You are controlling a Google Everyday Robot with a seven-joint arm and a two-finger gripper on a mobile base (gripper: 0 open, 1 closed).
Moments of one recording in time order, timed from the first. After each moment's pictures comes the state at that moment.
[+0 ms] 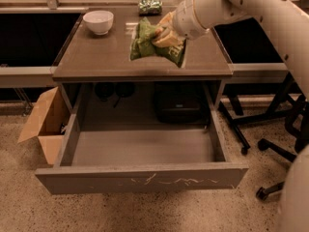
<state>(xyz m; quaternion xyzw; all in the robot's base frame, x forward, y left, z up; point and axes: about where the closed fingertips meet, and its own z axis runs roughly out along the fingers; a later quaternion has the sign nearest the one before) 0.706 -0.030 0.940 -0.69 0.57 0.08 0.45</state>
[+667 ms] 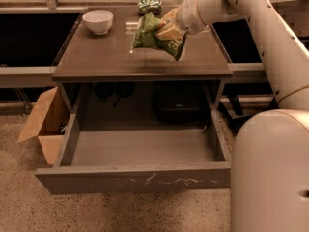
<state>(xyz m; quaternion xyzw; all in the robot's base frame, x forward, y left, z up) 0.772 -0.040 0.930 -0.65 0.58 0.13 0.47</state>
